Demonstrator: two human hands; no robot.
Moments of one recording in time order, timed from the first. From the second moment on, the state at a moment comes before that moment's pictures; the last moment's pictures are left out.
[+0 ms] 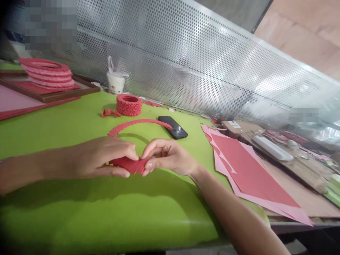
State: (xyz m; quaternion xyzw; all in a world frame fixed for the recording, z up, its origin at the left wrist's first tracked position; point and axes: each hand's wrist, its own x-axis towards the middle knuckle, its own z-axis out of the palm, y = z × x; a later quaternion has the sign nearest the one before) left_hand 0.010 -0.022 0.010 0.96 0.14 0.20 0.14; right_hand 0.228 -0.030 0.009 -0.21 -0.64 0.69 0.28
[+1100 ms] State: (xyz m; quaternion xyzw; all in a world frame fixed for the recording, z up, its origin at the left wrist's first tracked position) left_hand -0.020 0.052 -0.008 0.84 0.50 0.19 0.06; right_hand 0.236 -0.020 0.011 -0.39 -0.90 0.12 0.15
